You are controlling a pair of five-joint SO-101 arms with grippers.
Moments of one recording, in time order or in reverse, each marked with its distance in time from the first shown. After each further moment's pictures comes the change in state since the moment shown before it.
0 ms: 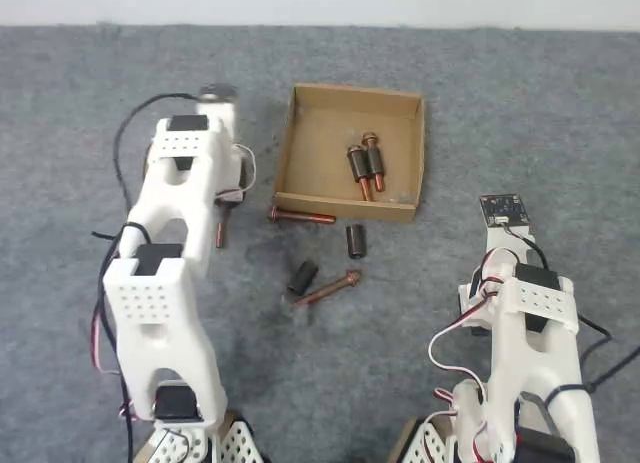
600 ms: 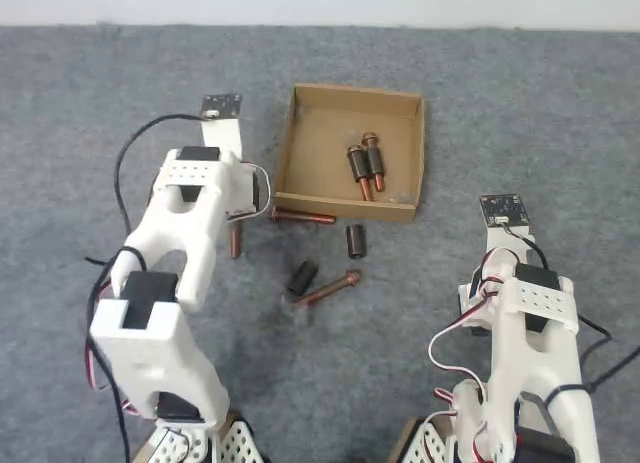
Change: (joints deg) left arm 3.7 -17.6 25.8 -16.1 4.4; right arm 0.0 0.0 0.0 0.0 0.0
